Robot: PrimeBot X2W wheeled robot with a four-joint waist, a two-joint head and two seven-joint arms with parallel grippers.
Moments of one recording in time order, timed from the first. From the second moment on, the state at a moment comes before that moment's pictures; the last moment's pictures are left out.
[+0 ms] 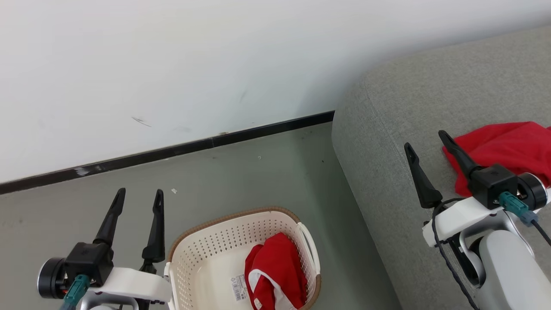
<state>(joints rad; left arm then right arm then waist) -0.10 0.16 -0.20 0.02 -0.34 0.14 -0.25 -0.29 -0.12 0.07 0.20 -0.05 0.13 -0.25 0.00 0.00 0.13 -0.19</state>
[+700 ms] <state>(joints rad) 0.05 0.16 -0.14 0.06 -0.36 0.16 -0.25 -0.08 -0.06 0.04 0.13 -0.07 0.13 -0.25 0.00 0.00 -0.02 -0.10</state>
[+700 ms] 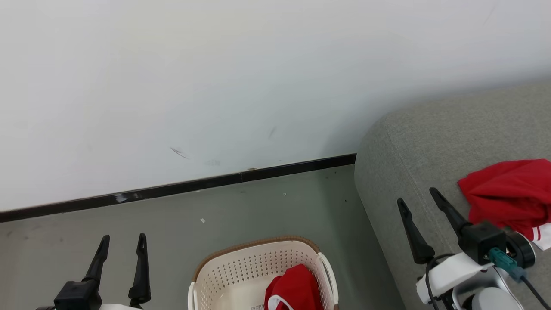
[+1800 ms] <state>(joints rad) 0.13 0.15 -0.12 0.05 -0.35 0.16 -0.25 0.10 -0.04 0.02 0.04 -0.05 0.13 -0.25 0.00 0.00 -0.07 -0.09</state>
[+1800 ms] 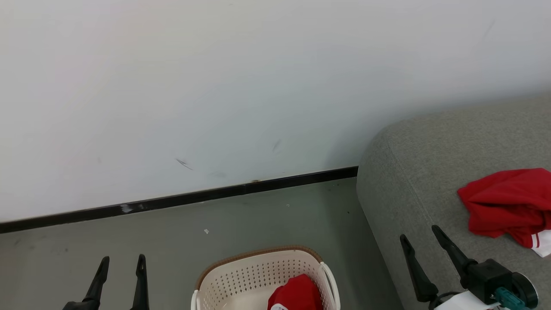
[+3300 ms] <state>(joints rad) -0.16 0.11 -0.34 0.29 -0.26 0.02 -0.14 0.05 -0.04 -0.02 -0.13 -0.07 0.13 -0.25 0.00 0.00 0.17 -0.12</state>
